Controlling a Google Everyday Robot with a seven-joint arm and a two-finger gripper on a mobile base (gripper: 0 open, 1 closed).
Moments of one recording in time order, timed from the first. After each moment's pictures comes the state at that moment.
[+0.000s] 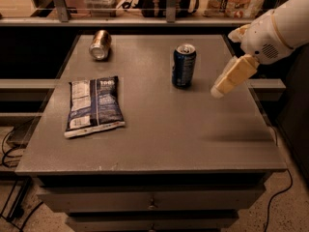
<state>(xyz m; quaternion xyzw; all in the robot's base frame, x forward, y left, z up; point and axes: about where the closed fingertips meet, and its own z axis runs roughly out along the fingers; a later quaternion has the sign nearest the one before) 0.566 -0.158 0.947 -0.56 0.75 0.09 0.34</state>
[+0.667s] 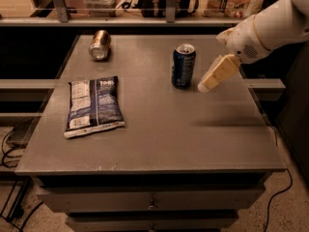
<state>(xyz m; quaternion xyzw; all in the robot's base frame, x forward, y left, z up) 0.605 -0.141 0.926 -0.55 0.75 0.11 0.35</state>
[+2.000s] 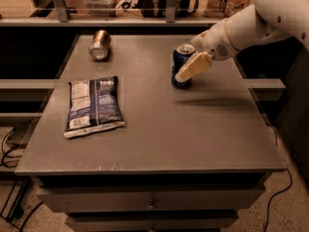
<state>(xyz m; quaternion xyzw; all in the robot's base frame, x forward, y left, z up) 0.661 -0.091 0.903 -0.55 0.73 0.15 0.38</state>
